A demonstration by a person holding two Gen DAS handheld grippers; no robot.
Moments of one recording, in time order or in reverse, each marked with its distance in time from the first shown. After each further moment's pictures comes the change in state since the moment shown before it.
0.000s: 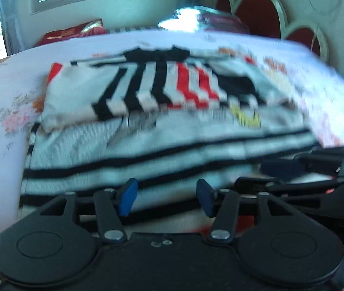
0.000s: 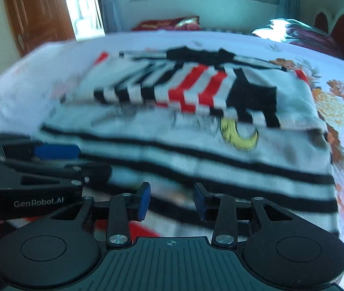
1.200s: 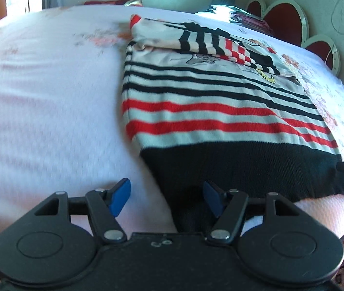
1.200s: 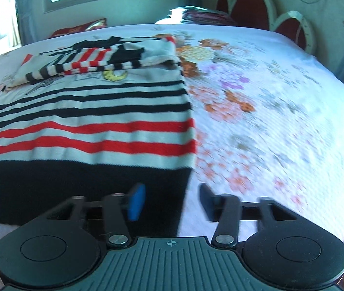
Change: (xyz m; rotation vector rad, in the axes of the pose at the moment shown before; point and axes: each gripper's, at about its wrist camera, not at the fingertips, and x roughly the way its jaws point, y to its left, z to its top) left arm -0.113 0.073 -0.134 -0.217 0.033 0.003; right arm -0.127 -0.030 -0.130 0.269 -0.026 -0.373
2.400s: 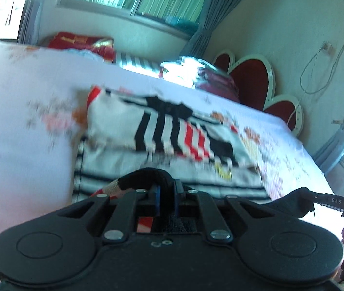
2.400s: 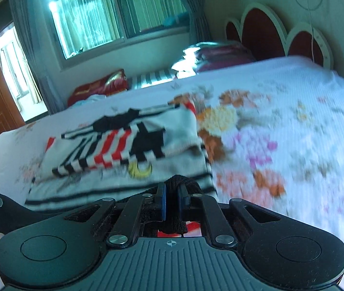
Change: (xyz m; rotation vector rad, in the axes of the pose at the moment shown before) left arm 0.002 -0.007 0.138 -0.063 -0.230 -0.231; right arm -0.005 -0.018 0.127 0.141 -0.188 0.223
